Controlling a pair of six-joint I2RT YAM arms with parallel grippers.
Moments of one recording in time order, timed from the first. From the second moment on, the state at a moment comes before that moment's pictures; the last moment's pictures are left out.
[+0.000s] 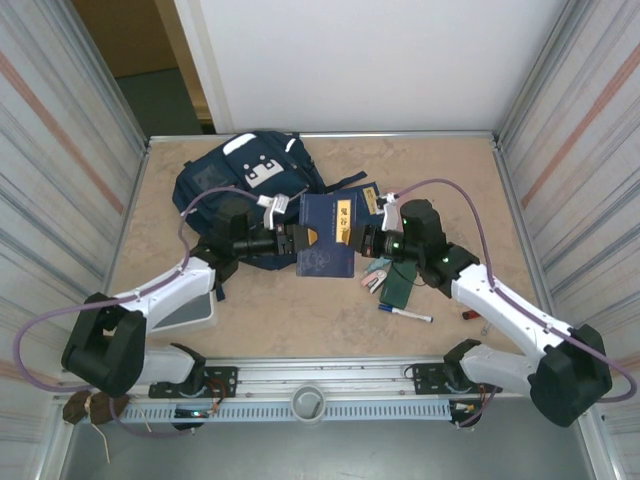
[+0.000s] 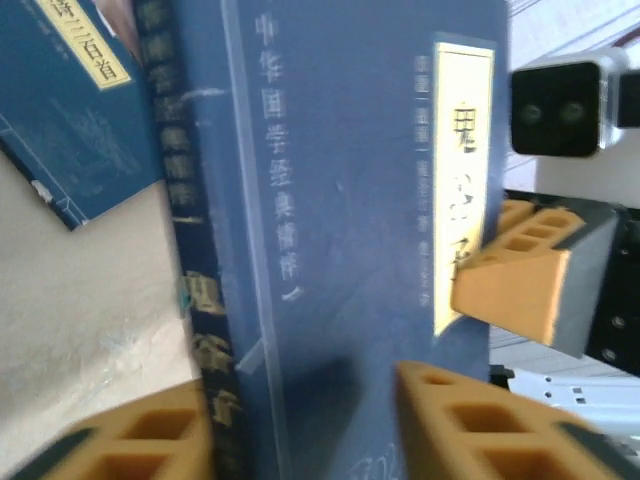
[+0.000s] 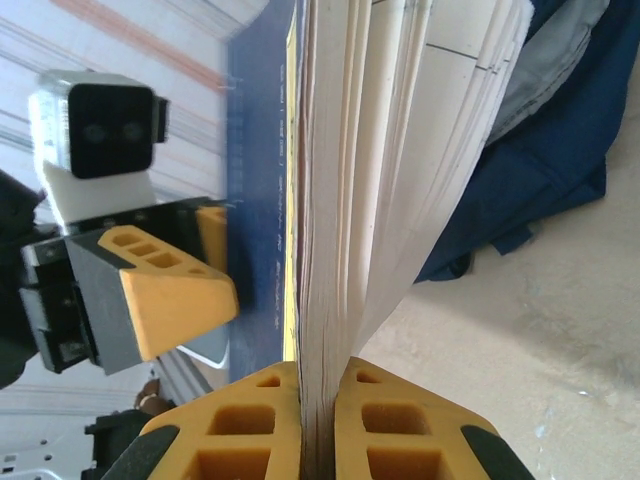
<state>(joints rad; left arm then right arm) -0.48 1.31 0.71 0.26 0.78 -0.72 0.55 1.12 0.78 -0.11 -0.46 0.75</state>
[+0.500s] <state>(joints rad) -0.39 1.29 0.74 0.51 0.83 -0.97 0.43 1.19 0.80 0.12 -0.69 0.84</state>
